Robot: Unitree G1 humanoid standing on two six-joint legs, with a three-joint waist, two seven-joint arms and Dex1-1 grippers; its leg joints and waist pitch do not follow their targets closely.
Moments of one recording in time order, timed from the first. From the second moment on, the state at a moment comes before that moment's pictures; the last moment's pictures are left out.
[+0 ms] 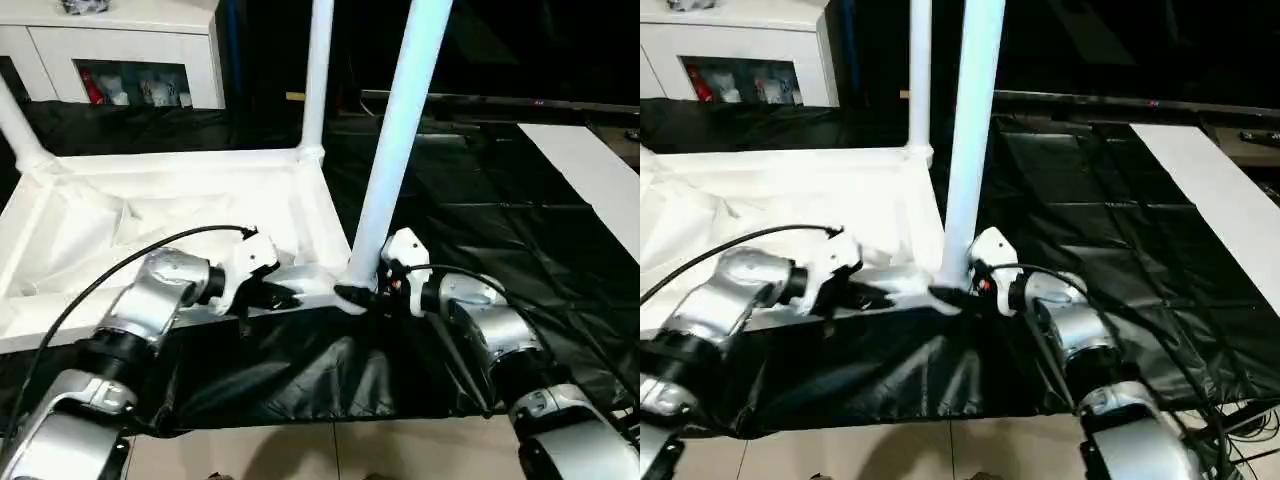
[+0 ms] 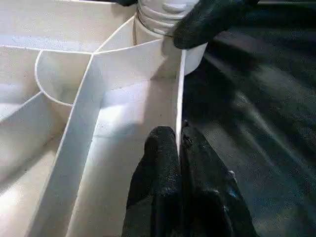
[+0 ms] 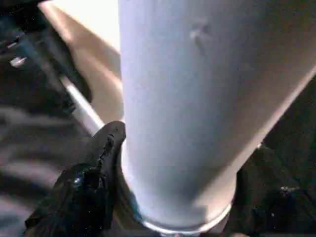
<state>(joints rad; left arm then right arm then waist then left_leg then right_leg) -0.60 0.41 -0.27 0.55 0.02 0.22 -1.15 -0.57 -0.20 0.14 0.79 0.08 -0.07 0.89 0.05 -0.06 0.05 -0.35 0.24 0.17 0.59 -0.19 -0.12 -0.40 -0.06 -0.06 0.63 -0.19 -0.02</state>
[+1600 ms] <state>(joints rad) -0.56 0.50 -0.25 0.56 -0.03 0.07 -1.41 -0.59 -0.29 0.23 0.77 0.08 -0.11 1.28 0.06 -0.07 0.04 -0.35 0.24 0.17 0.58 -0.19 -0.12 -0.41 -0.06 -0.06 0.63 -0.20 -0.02</state>
